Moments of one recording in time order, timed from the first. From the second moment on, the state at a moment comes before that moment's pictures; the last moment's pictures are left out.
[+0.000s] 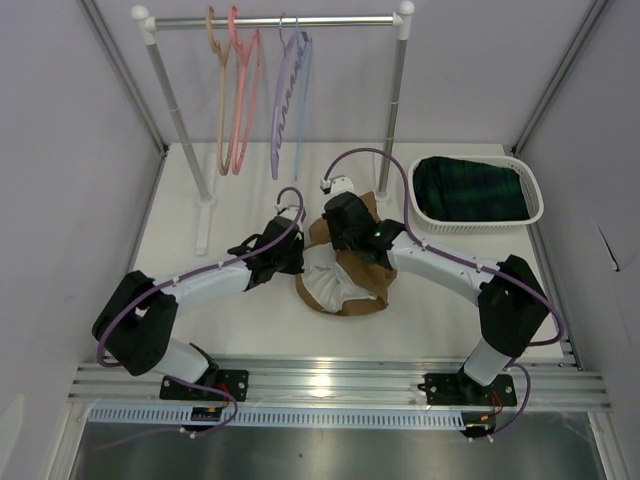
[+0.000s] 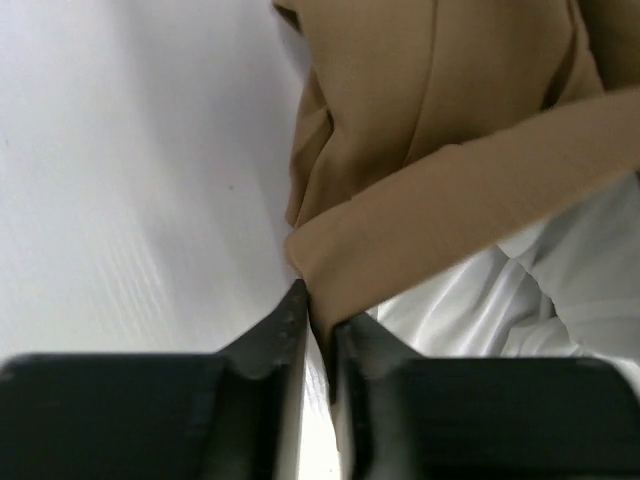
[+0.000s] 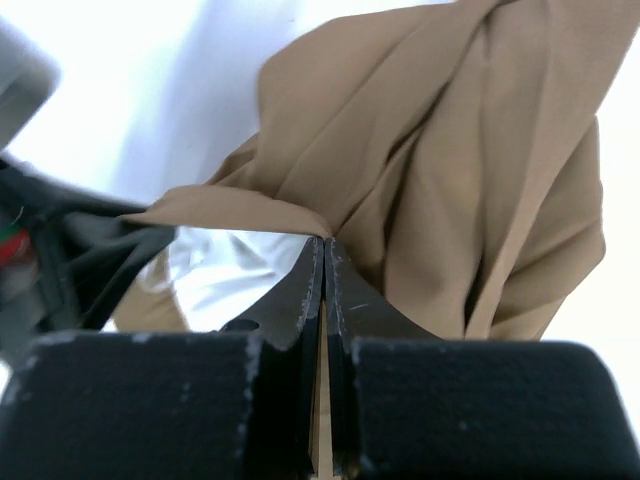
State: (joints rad) left arm -0.65 1.44 0.78 -0.12 -0.14 -0.40; right arm 0.87 1.65 1.28 -0.31 0.36 0.28
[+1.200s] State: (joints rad) left arm -0.65 1.69 1.11 -0.31 -0.02 -0.41; right arm 1.19 1.13 0.69 -0.54 0.66 0.88
